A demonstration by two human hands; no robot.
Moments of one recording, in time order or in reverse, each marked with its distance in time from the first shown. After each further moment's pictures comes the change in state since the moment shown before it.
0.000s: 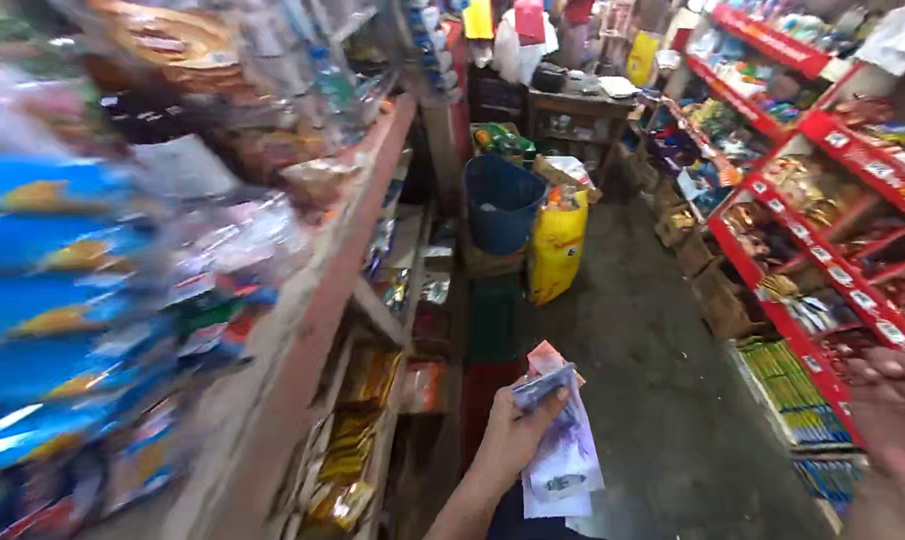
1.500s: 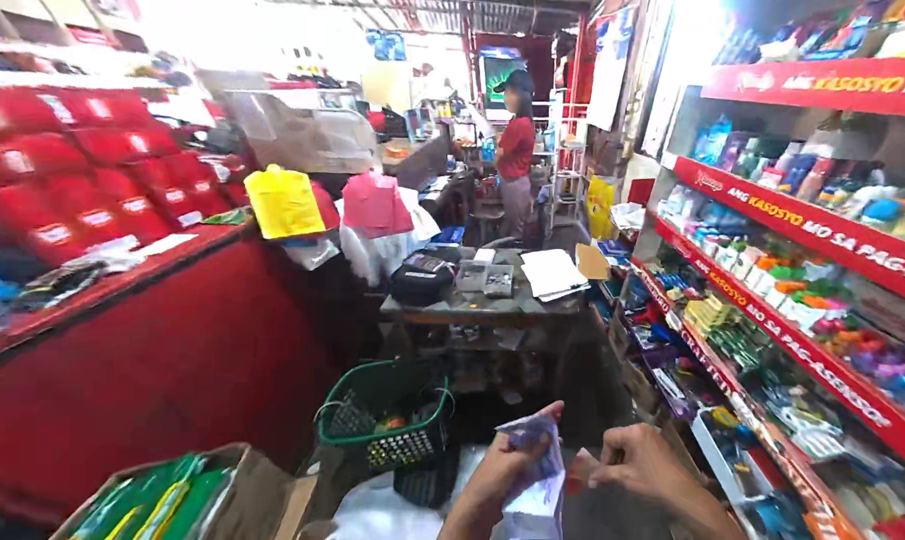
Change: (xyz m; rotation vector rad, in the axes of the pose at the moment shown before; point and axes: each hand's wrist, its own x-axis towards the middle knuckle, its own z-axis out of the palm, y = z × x) left_hand 1.427 -0.257 0.277 -0.198 -0.232 -0.086; right_hand 1.290 0.526 -0.263 -1.140 -0.662 0.213
